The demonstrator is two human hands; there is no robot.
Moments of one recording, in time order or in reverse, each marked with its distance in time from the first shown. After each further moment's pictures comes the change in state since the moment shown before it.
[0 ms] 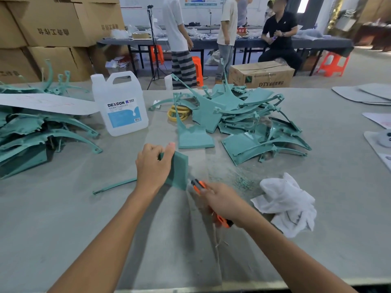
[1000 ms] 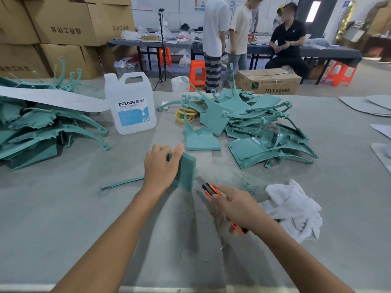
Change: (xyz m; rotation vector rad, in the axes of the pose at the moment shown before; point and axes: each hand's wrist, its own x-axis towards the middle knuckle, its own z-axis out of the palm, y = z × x) left_hand -0.003 -0.001 -0.004 0.013 -0.007 0.030; right_hand -0.003 0.019 -0.010 -0.234 0.072 -0.013
